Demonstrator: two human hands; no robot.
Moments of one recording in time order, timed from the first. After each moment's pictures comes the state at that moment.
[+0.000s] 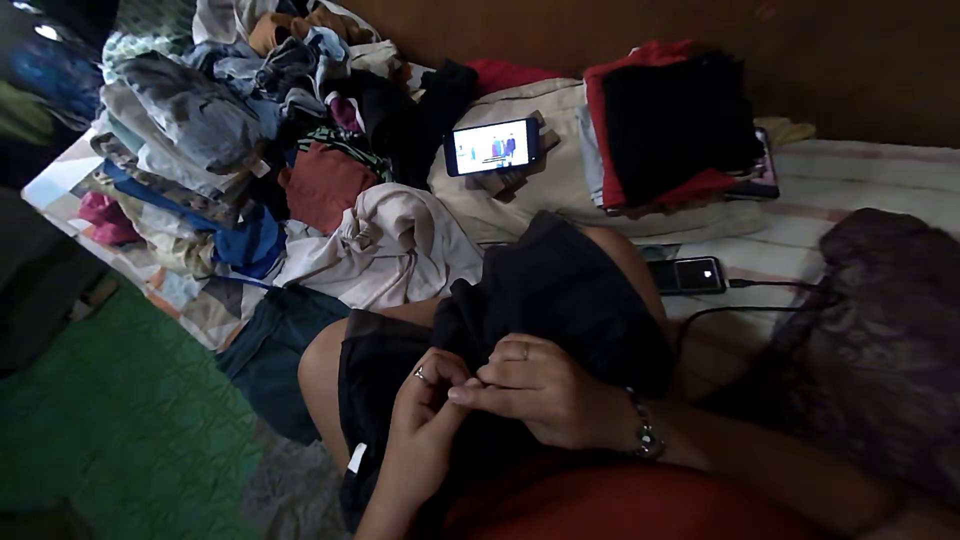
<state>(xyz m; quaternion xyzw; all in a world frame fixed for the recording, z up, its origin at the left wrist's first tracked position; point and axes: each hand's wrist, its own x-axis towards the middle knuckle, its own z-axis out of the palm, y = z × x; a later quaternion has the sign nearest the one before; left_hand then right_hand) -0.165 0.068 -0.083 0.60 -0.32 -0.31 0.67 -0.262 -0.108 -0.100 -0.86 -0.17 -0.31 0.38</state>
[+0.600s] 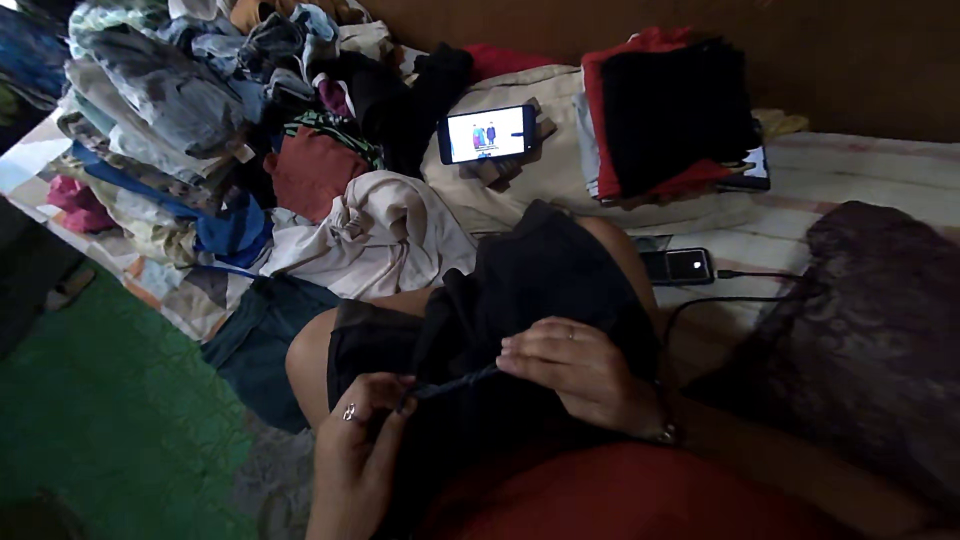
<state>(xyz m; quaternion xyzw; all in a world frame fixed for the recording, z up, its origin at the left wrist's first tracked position) -0.154 0.122 -0.066 0.76 -0.36 -0.16 0.52 -0.291 -0.135 -0.111 -0.86 -0.11 -0.33 0.37</state>
